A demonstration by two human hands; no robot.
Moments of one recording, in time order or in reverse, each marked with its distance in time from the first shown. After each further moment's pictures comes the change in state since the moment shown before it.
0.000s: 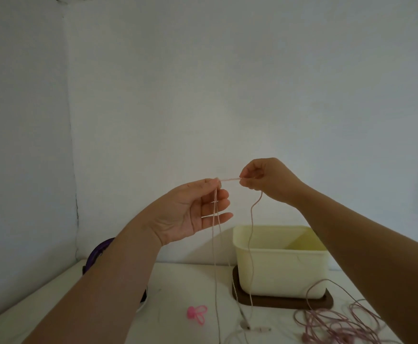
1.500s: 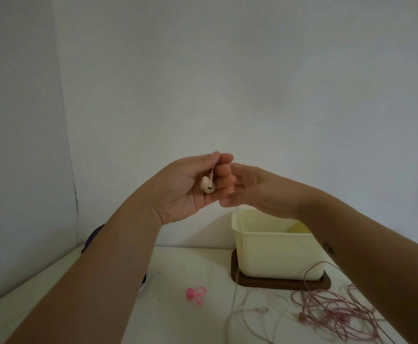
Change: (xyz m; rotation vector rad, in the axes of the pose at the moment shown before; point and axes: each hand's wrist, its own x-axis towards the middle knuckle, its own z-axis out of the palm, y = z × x) left_hand 0.001 0.005 0.012 -0.006 0.013 0.028; right_hand -0.050 -0.028 0.017 0.557 -0.620 0.027
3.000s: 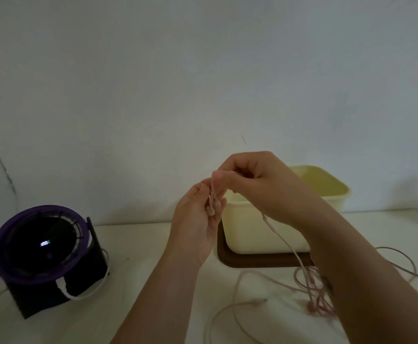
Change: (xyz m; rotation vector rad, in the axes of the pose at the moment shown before) left_hand 0.091 -0.179 -0.052 -0.247 0.430 0.013; right_hand 0.009 0.100 -0.006 -0.228 0.507 -0.013
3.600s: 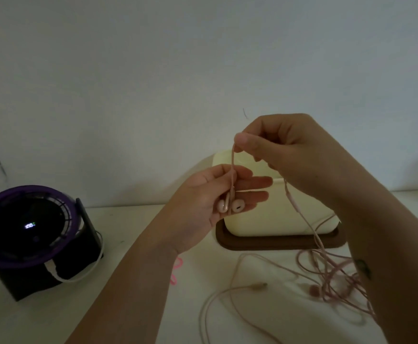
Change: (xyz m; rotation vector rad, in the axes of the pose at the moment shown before) left_hand -0.013 0.008 0.005 0.350 -0.429 -0.113; right_hand -0.004 0.015 -0.023 -0.100 0.116 -0.029
